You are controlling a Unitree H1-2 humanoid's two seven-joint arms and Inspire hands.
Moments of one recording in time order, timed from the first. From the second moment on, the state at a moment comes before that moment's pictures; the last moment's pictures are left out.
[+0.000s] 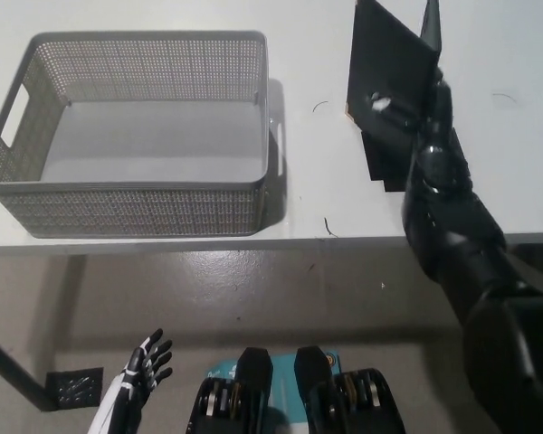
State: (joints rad) left_arm 0.09 0.13 -0.01 0.11 -0.08 -0.11 -0.13; right_arm -1.15 -0.01 -0.32 1.33 -0.07 -0.22 -0.38
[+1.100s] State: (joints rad) left_arm 0.08 0.14 -0.02 0.14 -0.07 -0.14 -0.16; right_arm -1.23 0.16 -0.18 0.84 -0.03 -0.27 -0.52
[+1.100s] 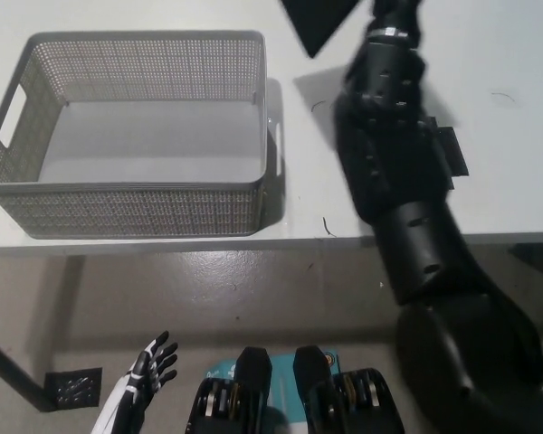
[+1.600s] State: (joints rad) left_arm 0.07 0.15 -0.02 0.14 -0.05 -0.14 -0.17; right_arm -1.32 0.27 -0.08 1.23 -0.05 -0.28 -0.53
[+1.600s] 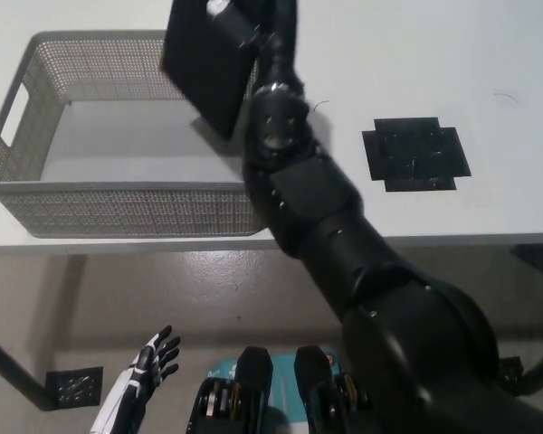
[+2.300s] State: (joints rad) left_arm 0.07 0.16 -0.05 0.14 -0.03 -0.14 -0.17; right_arm -1.33 0.16 0.01 1.17 -0.05 -0.28 -0.17
